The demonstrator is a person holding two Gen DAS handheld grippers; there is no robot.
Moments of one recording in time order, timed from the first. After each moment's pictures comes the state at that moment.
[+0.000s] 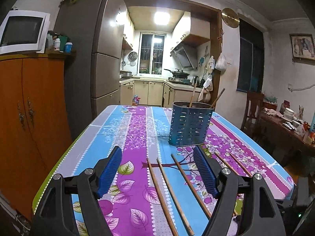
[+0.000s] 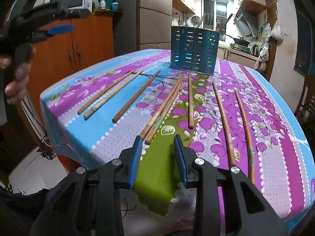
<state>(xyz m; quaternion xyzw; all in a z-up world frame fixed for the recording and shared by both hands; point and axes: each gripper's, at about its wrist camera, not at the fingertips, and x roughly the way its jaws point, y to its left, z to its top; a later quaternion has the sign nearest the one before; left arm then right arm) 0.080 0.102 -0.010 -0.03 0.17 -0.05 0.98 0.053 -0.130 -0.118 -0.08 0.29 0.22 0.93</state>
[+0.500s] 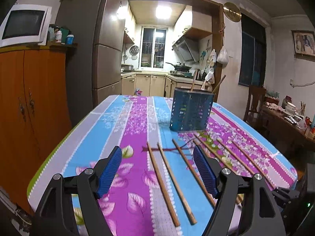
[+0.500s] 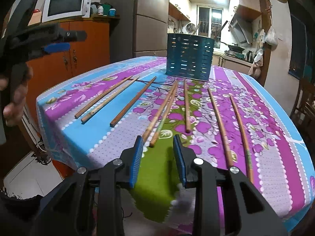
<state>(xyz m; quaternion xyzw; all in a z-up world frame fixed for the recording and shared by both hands) 0.071 0.095 -0.045 -0.03 0.19 -0.04 0.98 0.048 -0.129 -0.122 -0.08 0.26 0.20 0.94</state>
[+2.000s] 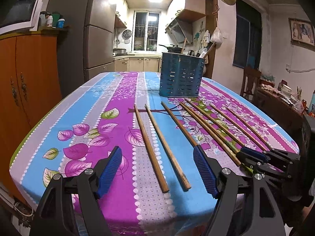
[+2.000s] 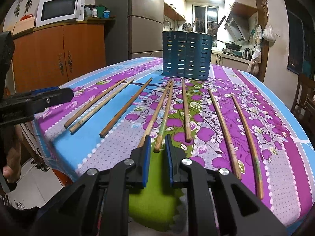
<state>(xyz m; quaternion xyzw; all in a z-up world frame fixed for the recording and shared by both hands) 0.062 0.070 -0.107 -0.01 0.25 -0.07 0.97 0.072 -0.127 -0.125 -0.06 0.26 0.19 0.95</state>
